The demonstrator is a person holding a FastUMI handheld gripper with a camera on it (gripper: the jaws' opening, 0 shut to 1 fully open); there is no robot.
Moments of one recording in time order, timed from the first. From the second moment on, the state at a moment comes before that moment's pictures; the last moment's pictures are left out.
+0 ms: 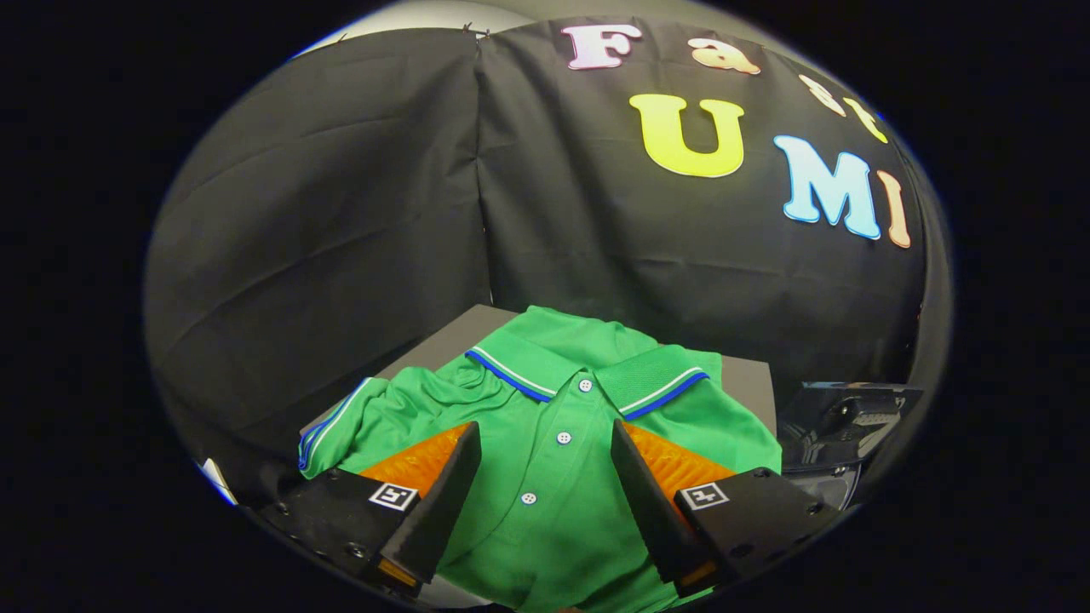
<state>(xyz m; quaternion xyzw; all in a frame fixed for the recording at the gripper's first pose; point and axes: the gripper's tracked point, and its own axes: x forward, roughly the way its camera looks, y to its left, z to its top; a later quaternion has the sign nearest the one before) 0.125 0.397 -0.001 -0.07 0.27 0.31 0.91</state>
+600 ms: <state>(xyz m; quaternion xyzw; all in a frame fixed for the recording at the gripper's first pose) 0.133 0.402 -0.028 -0.12 0.33 0.31 0.89</state>
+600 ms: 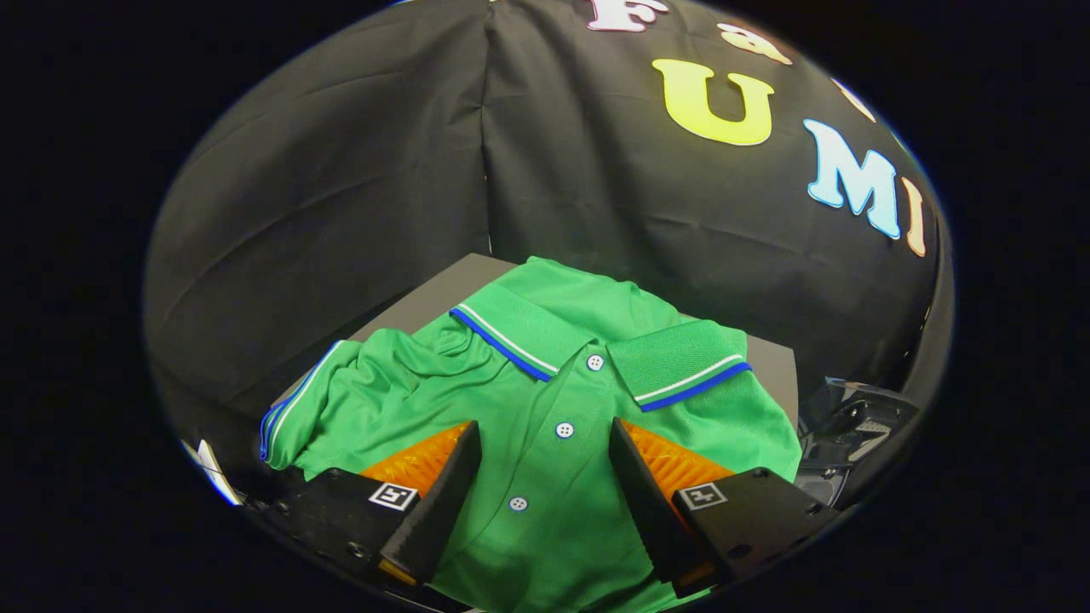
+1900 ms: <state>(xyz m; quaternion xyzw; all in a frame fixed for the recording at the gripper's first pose) 0.134 0.389 0.032 -0.07 0.21 0.30 0.93</state>
